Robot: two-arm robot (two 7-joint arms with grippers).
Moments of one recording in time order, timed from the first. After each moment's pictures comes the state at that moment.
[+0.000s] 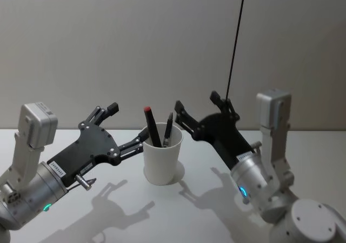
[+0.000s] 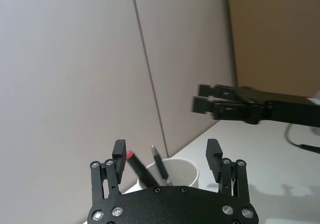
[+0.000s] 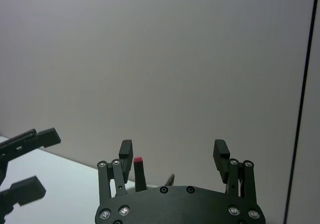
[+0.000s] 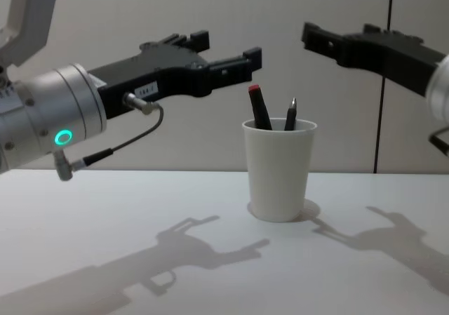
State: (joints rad) left arm -0.41 0.32 0.38 -1.44 -0.39 -0.20 -0.55; right arm 0.29 0.23 -0.33 -1.57 0.32 -0.06 0.13
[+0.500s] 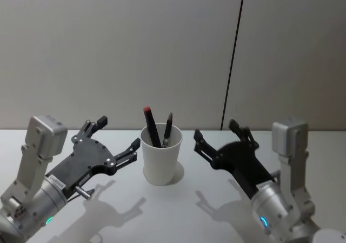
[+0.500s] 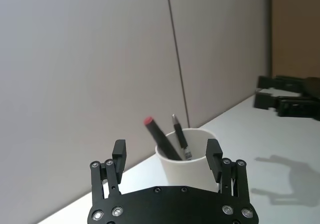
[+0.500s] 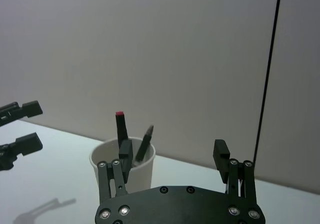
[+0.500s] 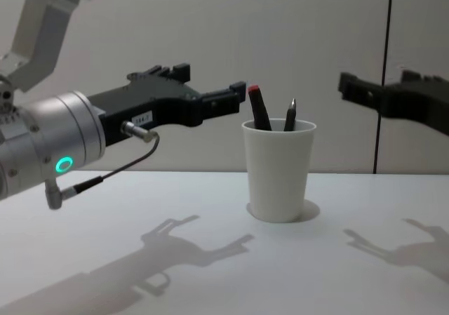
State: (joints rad) left arm -0.34 0.34 0.41 -1.51 -0.32 -0.12 -0.35; right arm 0.14 0.28 -0.28 -1.66 0.31 -0.02 0.10
